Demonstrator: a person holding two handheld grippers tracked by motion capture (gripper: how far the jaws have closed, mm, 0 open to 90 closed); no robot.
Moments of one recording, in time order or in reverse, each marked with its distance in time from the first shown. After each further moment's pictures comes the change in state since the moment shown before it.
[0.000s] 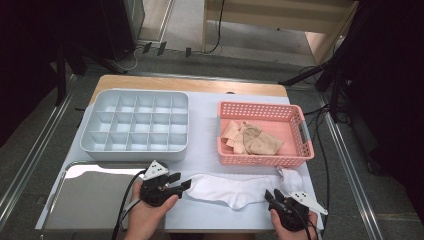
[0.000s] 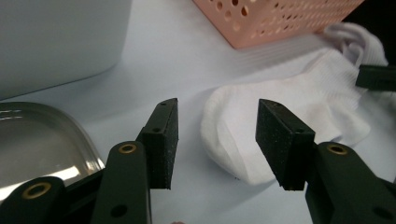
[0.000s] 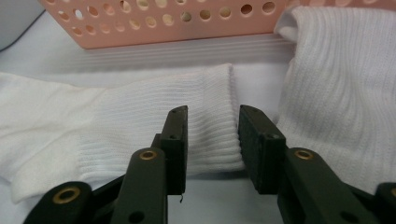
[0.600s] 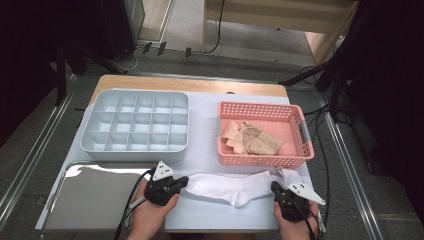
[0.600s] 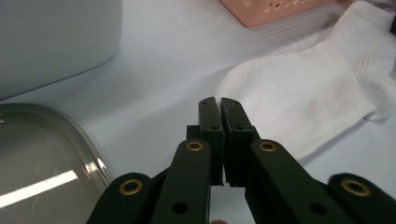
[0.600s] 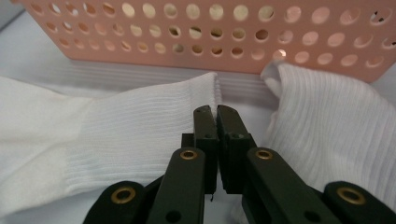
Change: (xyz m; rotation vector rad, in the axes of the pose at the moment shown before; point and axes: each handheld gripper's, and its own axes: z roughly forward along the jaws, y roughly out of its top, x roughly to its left) left arm 0.000 -0.002 0.010 0.042 0.053 0.067; right arm 0.000 0.025 0.004 -0.004 -0.049 -0.125
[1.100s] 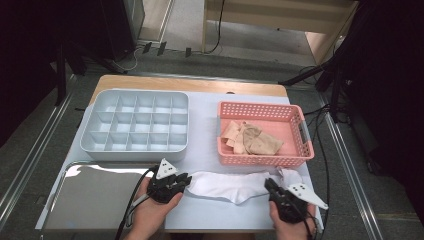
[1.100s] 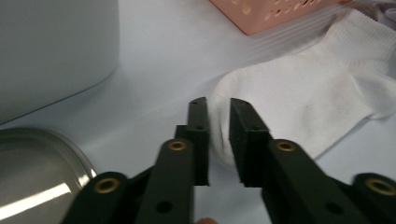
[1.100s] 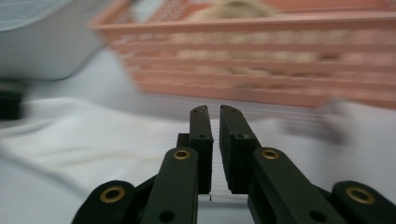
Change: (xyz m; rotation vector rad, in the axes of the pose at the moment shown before) left arm -0.001 0.006 0.006 -0.007 0.006 0.039; right arm 0.022 0.007 -0.012 -0.103 0.128 0.023
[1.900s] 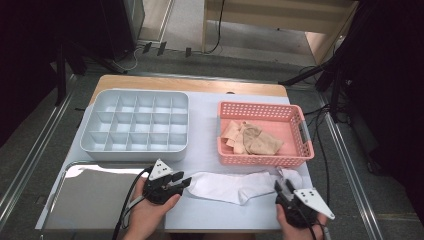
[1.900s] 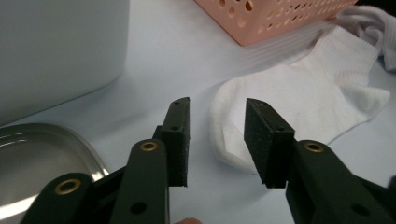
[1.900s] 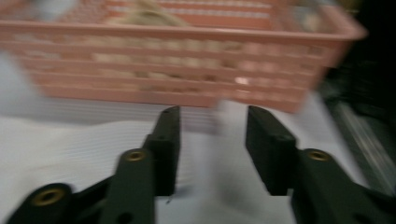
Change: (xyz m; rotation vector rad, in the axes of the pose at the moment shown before) left arm 0.006 -0.003 -0.014 -0.057 -0.026 -0.039; right arm -0.020 -0.005 -0.016 -0.059 -0.250 -0.059
